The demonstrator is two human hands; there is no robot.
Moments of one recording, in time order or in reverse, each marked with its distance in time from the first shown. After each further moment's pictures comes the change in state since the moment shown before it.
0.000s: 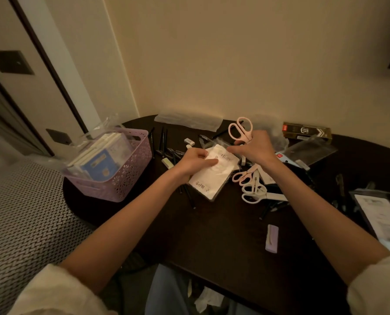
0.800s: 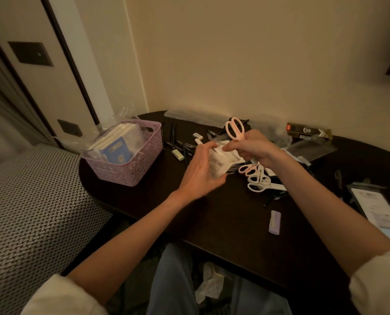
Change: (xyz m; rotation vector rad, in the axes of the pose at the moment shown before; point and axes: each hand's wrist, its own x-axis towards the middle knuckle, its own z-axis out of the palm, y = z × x) left_hand -0.062 -0.053 0.015 0.439 0.355 0.746; right_hand -0.051 -0.041 0.002 0.172 -0.355 0.145
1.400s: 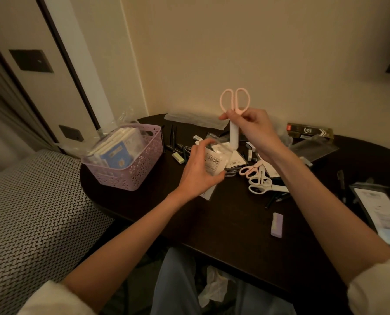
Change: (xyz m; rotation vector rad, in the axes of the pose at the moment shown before) left_hand 0.011 -0.001 -0.007 -0.079 0.021 -0.099; right_hand -0.012 -0.023 0.001 0.200 0.182 -0.485
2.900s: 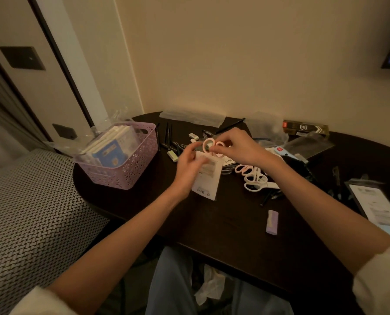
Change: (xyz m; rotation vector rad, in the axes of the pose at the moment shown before) left_hand -0.001 0.009 -0.001 -0.593 0.031 -0.415; right_hand 0.010 0.049 0.004 -0.681 -0.345 -0.134
